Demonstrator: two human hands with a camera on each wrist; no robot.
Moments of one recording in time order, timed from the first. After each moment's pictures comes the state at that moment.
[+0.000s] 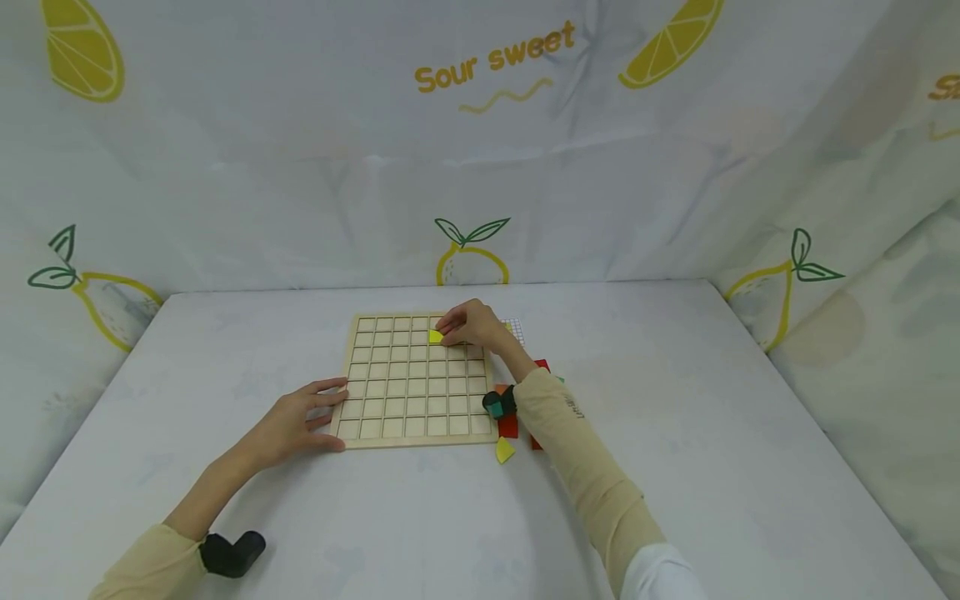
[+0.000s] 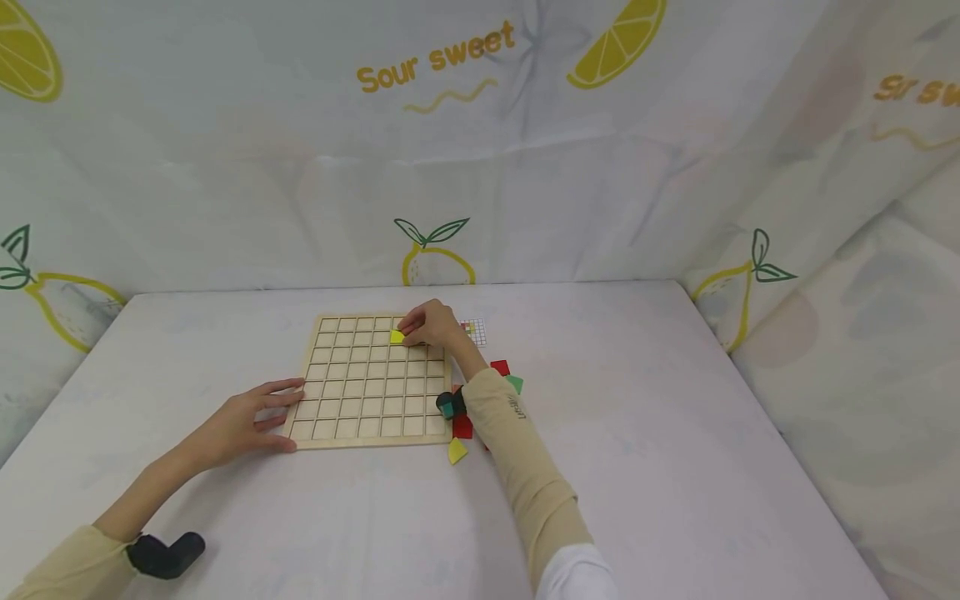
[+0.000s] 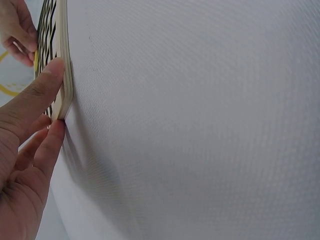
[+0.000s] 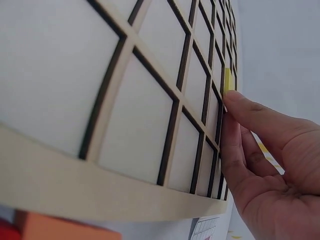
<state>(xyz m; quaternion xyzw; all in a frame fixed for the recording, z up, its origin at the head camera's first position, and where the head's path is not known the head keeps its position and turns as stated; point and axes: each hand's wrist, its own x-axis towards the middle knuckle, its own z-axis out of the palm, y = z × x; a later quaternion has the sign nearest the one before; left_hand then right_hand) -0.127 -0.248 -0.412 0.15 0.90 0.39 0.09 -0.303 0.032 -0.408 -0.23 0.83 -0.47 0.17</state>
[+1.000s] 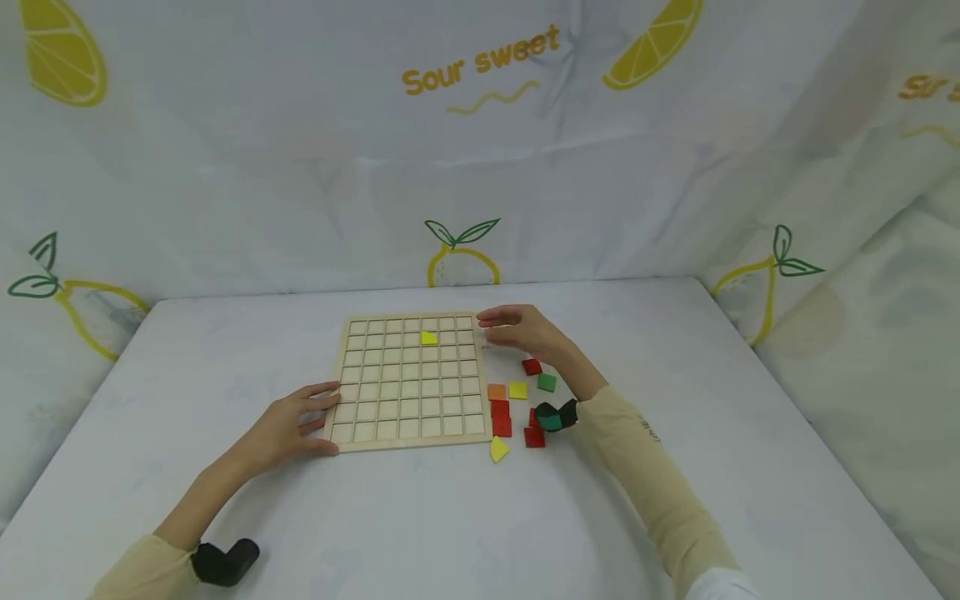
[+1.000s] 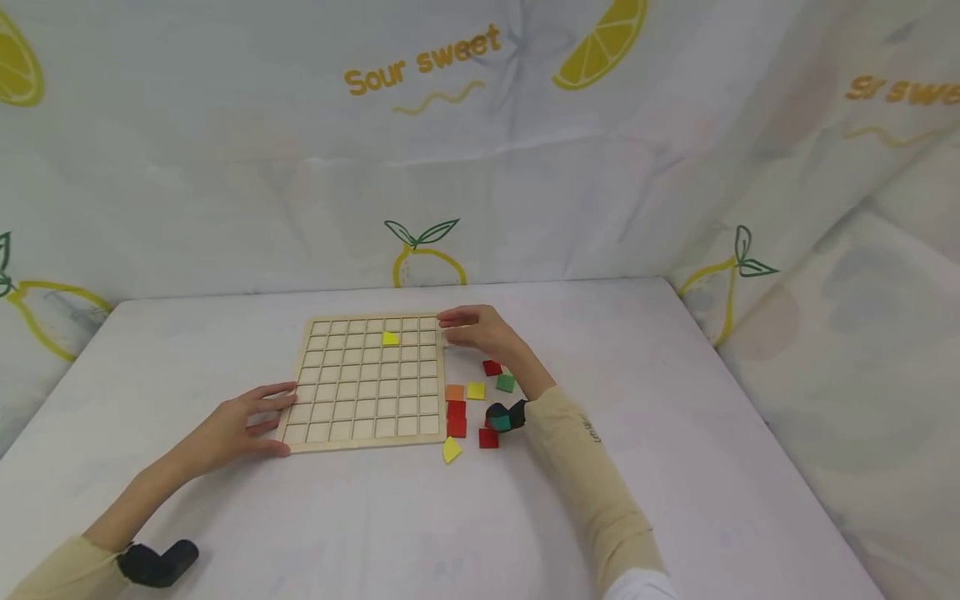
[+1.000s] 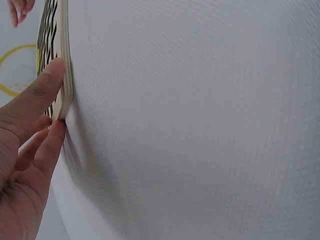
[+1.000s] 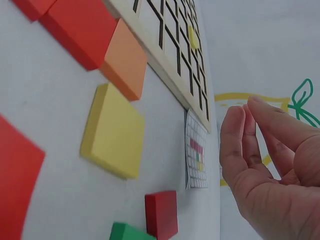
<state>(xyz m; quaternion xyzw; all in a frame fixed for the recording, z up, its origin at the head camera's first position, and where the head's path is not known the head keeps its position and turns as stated) -0.127 -0.249 -0.412 0.15 0.89 0.41 0.10 -0.282 0.107 -0.394 -0.09 0.76 -0.59 0.24</state>
